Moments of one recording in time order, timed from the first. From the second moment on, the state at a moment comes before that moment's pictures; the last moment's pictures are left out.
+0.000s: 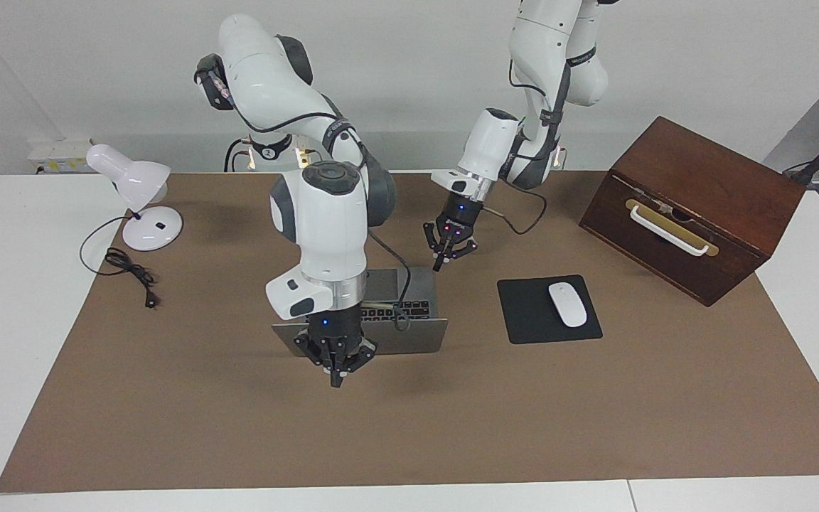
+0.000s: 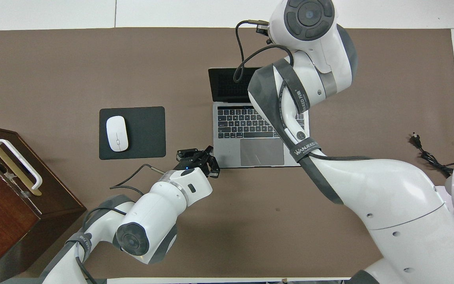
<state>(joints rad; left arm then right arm) -0.75 0.14 0.04 -2.49 -0.12 3.37 -0.10 0.34 0.78 0.03 -0.93 -0.27 2.06 0.72</state>
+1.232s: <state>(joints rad) -0.82 0.27 0.04 -2.49 -0.12 3.48 0.01 0.28 0.77 0.03 -0.93 -0.10 1.93 0.76</state>
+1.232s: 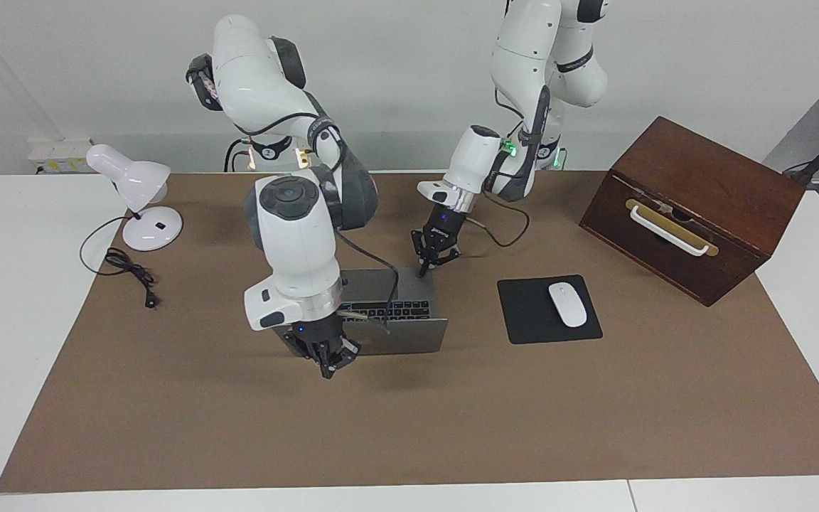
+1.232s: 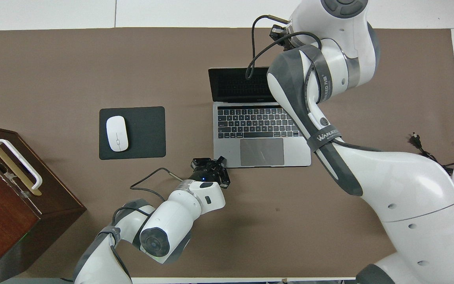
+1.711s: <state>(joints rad) -0.82 0.27 0.05 -2.49 -0.12 3.48 0.09 0.27 0.77 0.03 -0.95 -0.09 1.89 0.76</state>
